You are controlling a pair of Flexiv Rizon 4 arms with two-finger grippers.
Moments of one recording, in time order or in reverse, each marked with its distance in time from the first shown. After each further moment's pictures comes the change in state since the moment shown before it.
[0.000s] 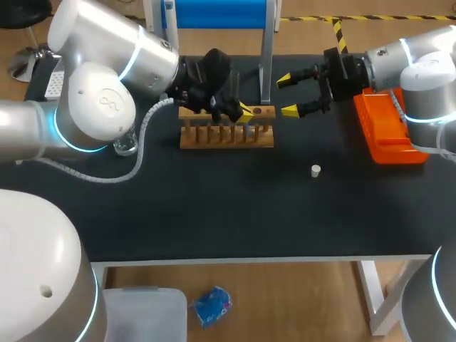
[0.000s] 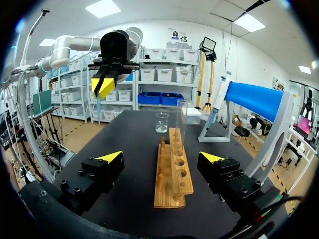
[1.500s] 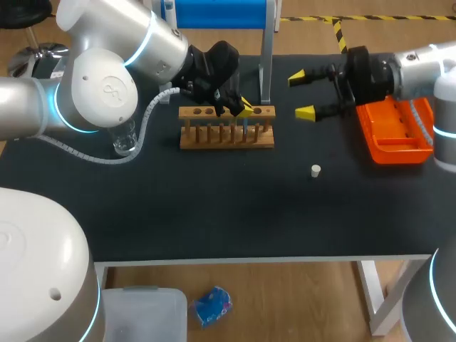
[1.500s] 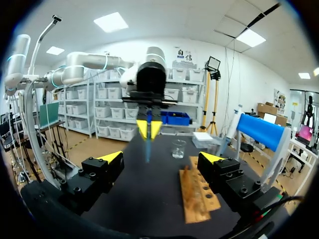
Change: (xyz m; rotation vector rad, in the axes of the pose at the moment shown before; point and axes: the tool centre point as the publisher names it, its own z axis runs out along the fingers) left arm -0.008 -0.004 -0.002 -0.093 -0.022 0.034; right arm 0.091 0.076 -0.027 -0.163 0.031 -0.012
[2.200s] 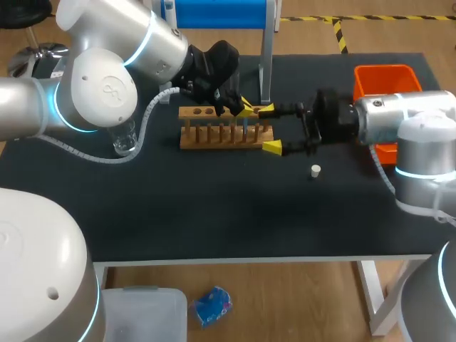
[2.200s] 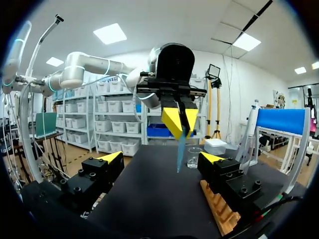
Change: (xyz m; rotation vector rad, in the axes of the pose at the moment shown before) left arm 0.000 0.000 0.000 0.000 0.000 0.000; right arm 0.037 -0.029 0.074 -0.138 -0.005 0.052
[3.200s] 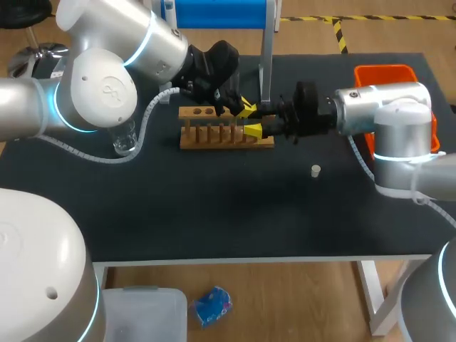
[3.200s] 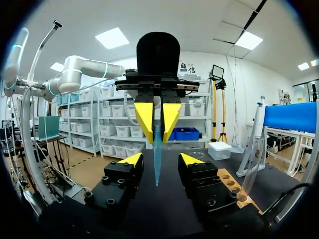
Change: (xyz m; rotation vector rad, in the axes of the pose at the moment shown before) left arm 0.000 0.000 0.000 0.001 -0.001 0.000; right arm -0.024 -0.001 0.033 -0.033 0.061 0.010
